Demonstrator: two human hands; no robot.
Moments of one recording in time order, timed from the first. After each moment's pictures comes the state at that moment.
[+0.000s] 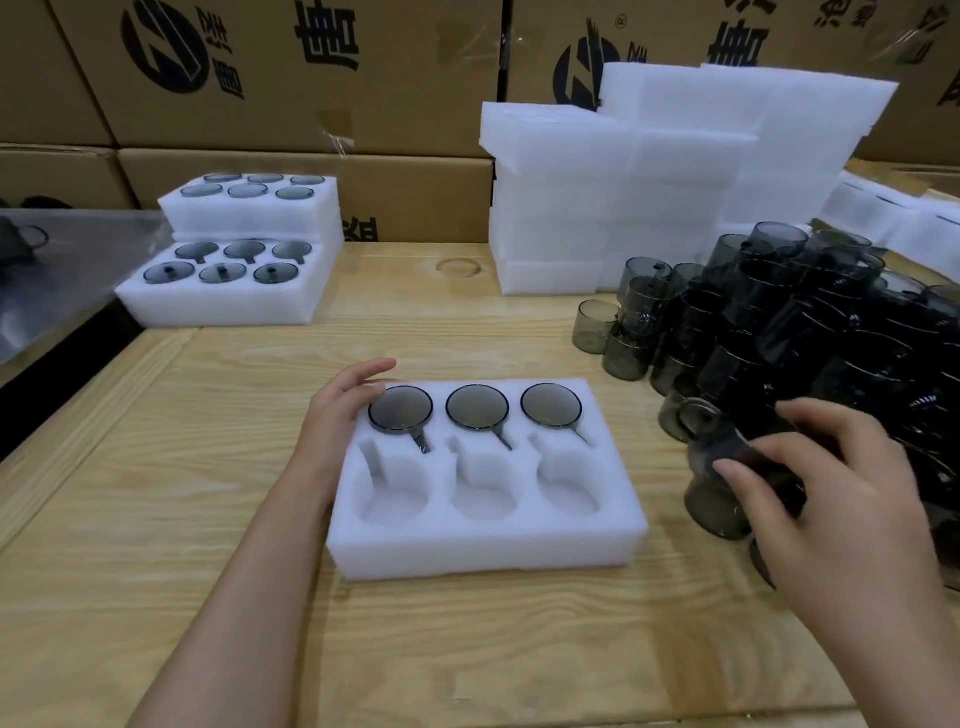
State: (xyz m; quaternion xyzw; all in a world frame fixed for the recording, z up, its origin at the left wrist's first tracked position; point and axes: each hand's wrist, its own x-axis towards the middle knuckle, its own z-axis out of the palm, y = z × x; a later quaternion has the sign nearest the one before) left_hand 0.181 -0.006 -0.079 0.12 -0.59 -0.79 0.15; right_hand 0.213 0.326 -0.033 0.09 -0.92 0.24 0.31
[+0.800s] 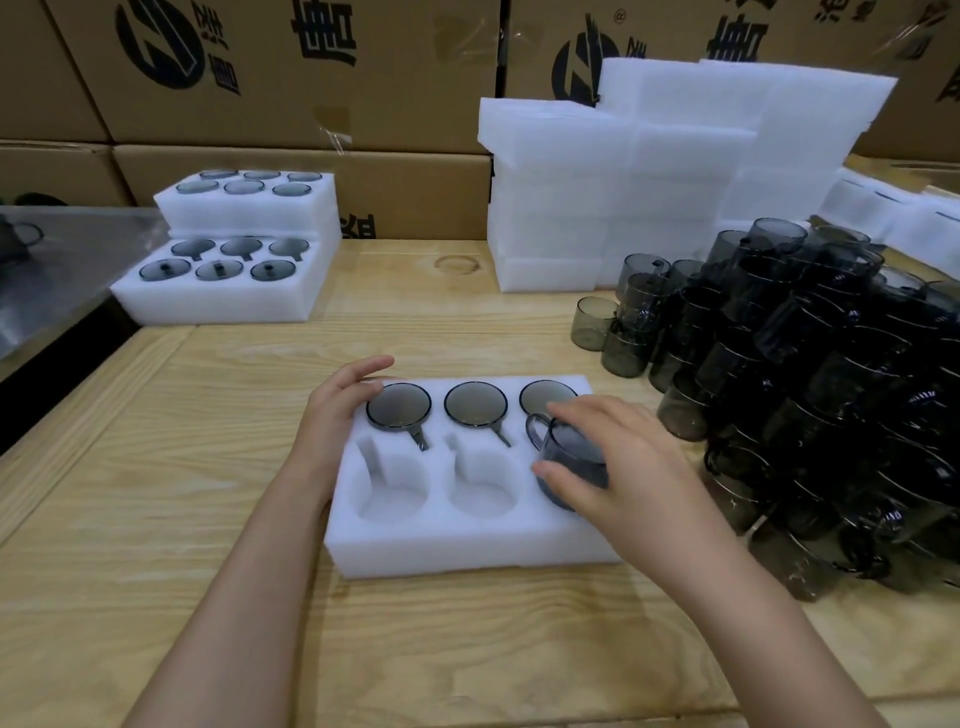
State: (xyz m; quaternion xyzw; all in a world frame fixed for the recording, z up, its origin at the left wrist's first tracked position) left_hand 0.181 -0.005 -0.078 0.12 -0.59 -0.78 0.15; right_hand 0.197 0.251 -0.035 0.28 -0.91 0.28 0.11
